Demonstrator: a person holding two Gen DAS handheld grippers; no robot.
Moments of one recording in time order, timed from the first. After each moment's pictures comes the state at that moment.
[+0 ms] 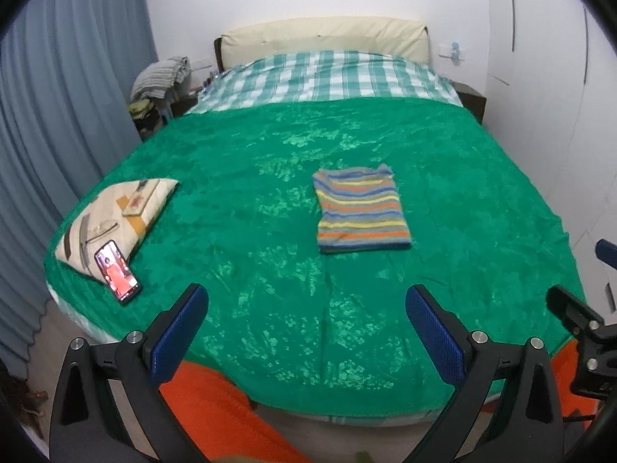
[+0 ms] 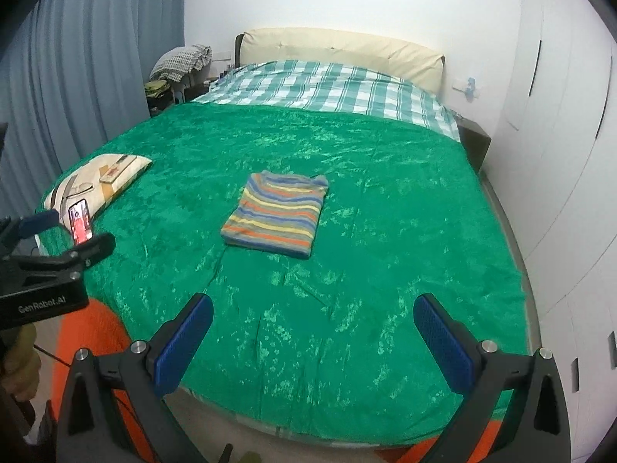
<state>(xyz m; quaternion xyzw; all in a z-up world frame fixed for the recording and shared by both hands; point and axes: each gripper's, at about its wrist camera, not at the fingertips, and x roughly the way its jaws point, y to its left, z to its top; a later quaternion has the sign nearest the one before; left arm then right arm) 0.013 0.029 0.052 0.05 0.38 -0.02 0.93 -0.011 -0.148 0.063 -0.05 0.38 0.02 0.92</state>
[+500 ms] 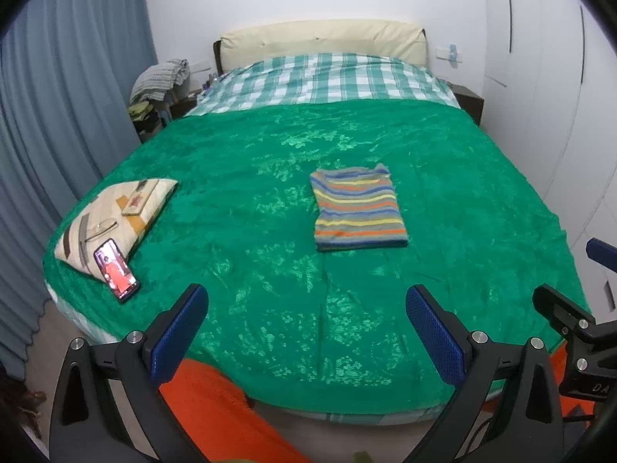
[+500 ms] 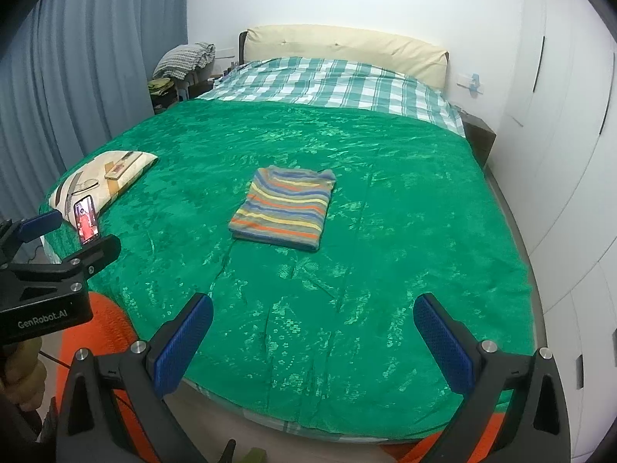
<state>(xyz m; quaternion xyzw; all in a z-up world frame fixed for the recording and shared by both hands) 0.005 0.028 0.050 0.06 0.37 -0.02 0.93 -0.014 -0.143 0.057 -0.05 0.38 0.03 0.92</state>
